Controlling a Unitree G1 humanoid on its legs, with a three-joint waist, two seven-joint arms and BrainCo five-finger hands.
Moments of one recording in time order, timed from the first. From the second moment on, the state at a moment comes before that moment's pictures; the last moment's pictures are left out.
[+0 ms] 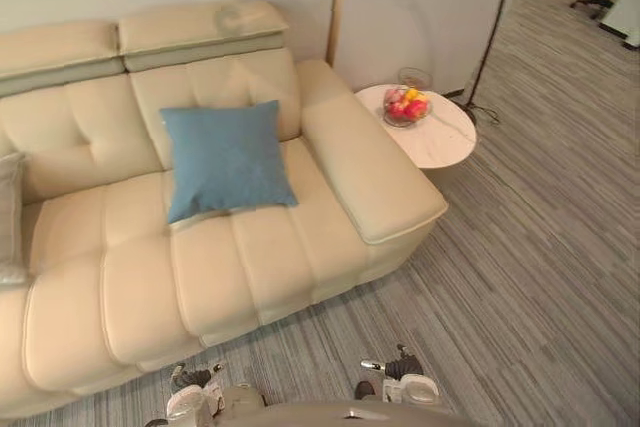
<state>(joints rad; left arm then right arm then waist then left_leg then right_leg) 0.09 -0.07 0.40 0.94 0.01 0.02 0.25 0.07 0.06 -0.26 0.85 -0.20 0.05 -0.18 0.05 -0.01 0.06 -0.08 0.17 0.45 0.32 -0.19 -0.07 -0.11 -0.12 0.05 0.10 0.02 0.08</state>
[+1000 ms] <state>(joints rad) 0.08 -0.06 0.37 0.90 0.01 -0.01 0.17 0.05 0.03 -0.28 0.88 -0.13 0.05 -0.20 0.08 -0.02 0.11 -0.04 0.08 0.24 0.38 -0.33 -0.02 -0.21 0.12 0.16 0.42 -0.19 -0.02</state>
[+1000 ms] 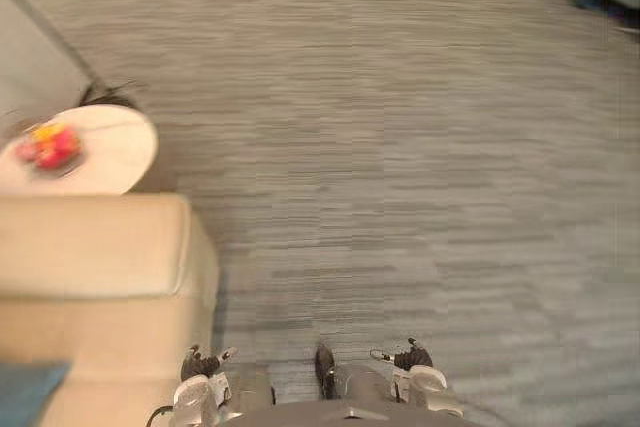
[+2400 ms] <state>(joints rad) 0.03 0.02 0.14 0.95 0.10 0.02 0.14 0.02 0.04 -0.38 0.86 -0.01 0.04 -0.23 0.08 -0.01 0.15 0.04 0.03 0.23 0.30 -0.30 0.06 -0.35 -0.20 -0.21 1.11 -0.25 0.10</state>
